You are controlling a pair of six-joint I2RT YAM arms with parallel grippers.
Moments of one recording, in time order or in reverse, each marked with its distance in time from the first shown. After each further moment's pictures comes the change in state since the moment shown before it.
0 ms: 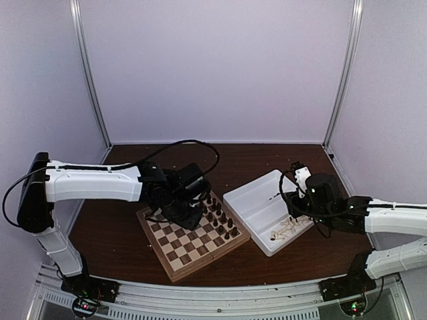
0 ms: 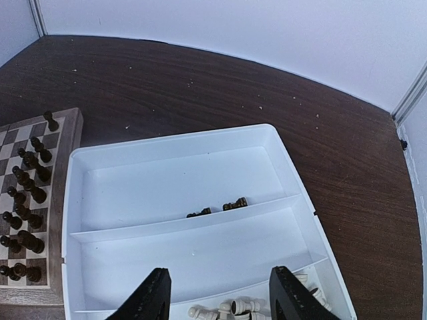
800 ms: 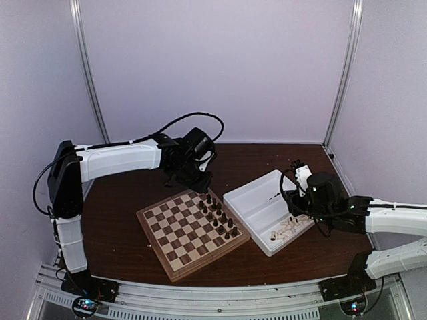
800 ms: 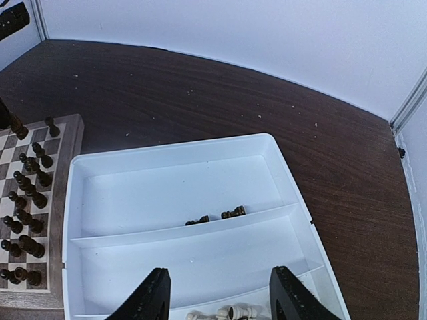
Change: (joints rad) left arm 0.243 0.241 0.364 0.048 0.072 0.251; right arm -0.005 -0.006 -0.002 0.024 0.000 -0.029
